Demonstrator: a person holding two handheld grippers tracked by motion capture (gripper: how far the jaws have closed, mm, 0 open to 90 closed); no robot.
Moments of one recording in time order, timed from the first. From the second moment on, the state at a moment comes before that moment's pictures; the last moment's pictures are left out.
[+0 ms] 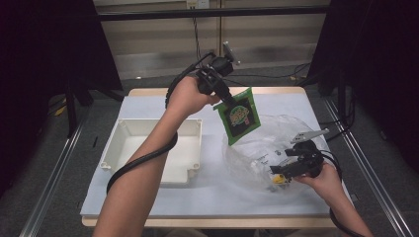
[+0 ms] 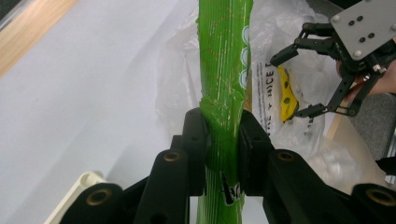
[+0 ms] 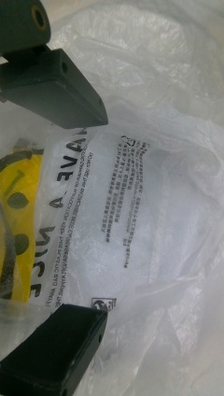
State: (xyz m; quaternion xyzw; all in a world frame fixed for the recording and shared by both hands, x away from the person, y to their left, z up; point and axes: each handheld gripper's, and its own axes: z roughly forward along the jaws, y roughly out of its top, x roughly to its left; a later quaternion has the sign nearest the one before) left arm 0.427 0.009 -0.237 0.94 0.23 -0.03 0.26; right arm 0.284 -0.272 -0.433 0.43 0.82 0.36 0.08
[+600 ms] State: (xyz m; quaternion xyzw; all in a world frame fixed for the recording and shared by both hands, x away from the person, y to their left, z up) left arm 0.438 0.037 -0.210 0.93 0.23 -0.02 0.28; right arm 0.279 -0.271 -0.433 0.42 0.83 0.36 0.08
